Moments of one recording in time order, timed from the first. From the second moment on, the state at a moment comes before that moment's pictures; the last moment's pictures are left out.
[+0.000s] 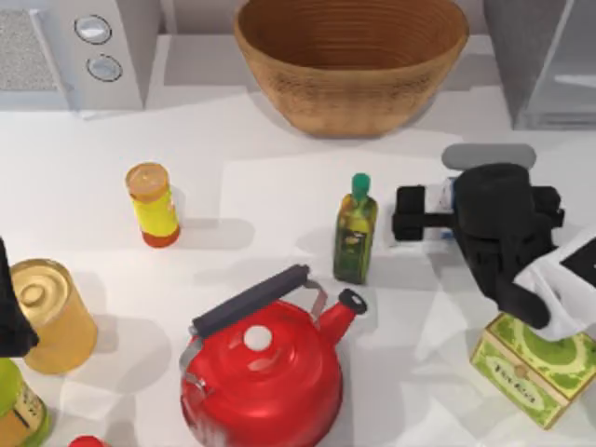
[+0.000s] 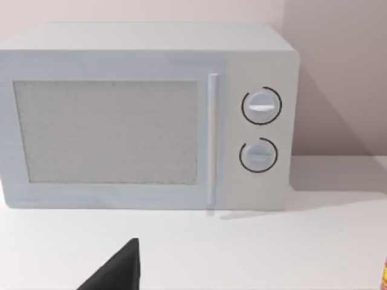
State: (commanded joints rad) left arm 0.00 0.00 0.00 0.00 0.00 0.00; right arm 0.48 2.07 0.76 0.75 0.44 0.27
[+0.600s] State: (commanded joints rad) left arm 0.00 0.00 0.00 0.00 0.00 0.00; right arm 0.48 2.07 0.76 0.75 0.44 0.27
